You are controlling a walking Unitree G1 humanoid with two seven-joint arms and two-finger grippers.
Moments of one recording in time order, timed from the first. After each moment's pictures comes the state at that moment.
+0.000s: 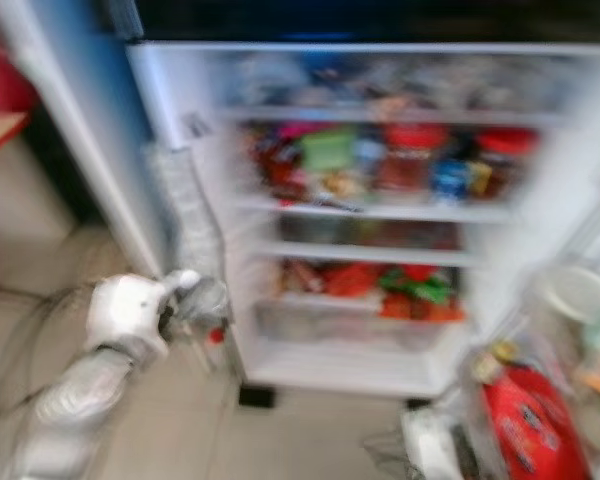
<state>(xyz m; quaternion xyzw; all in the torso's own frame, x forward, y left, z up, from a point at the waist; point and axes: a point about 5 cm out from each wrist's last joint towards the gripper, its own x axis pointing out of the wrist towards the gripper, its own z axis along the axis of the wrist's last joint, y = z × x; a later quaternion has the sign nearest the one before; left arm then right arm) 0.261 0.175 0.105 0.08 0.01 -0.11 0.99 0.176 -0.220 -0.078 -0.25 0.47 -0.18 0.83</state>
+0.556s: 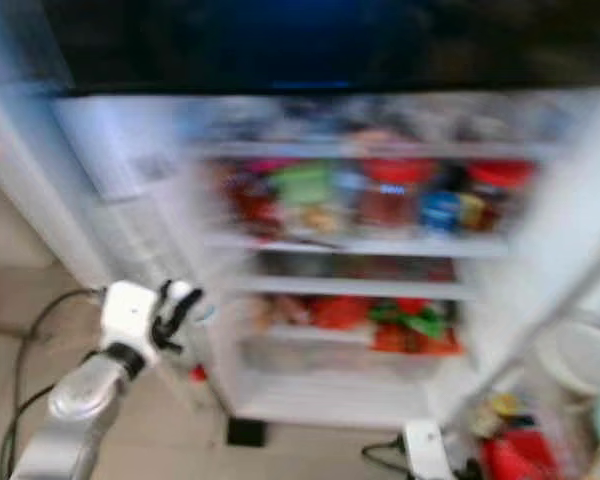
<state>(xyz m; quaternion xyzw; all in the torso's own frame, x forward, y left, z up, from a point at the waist) 0.263 0.145 0.105 0.06 0.02 -0.18 0.98 0.154 -0.224 -0.089 -0.22 0.51 -0.15 0.82</state>
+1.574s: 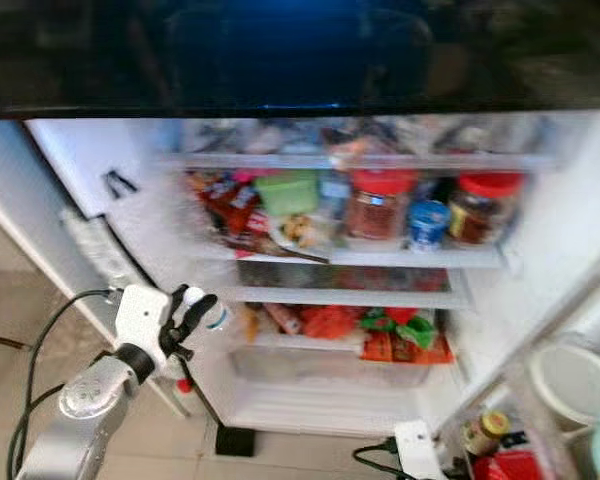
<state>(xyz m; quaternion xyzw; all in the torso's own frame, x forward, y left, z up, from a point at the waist) 0.262 0.145 0.104 0.06 0.03 -0.19 0.98 0.161 -0.218 -0.088 -0.22 0.50 -0.13 0.83</state>
